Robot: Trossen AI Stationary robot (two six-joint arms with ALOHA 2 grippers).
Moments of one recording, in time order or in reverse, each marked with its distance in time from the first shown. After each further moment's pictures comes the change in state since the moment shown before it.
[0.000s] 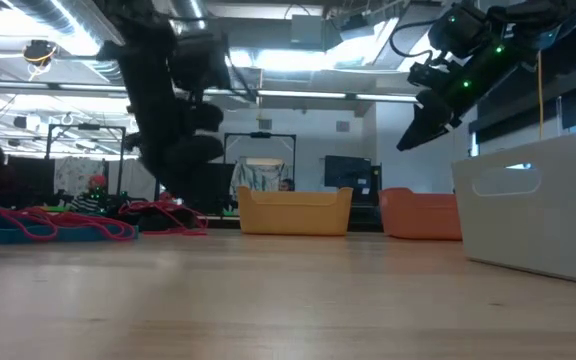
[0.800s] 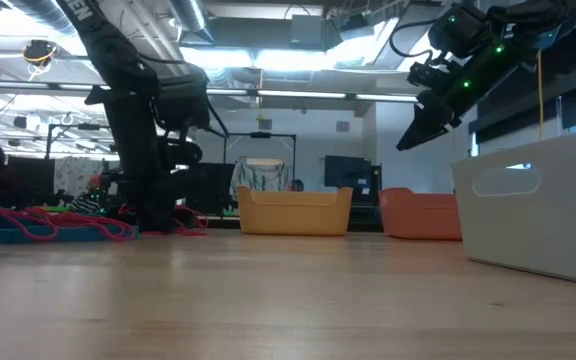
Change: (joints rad) left arm 0.181 -0.002 -0.210 0.239 0.101 -0.013; right arm 0.000 0.000 0.000 0.003 -0.003 -0.018
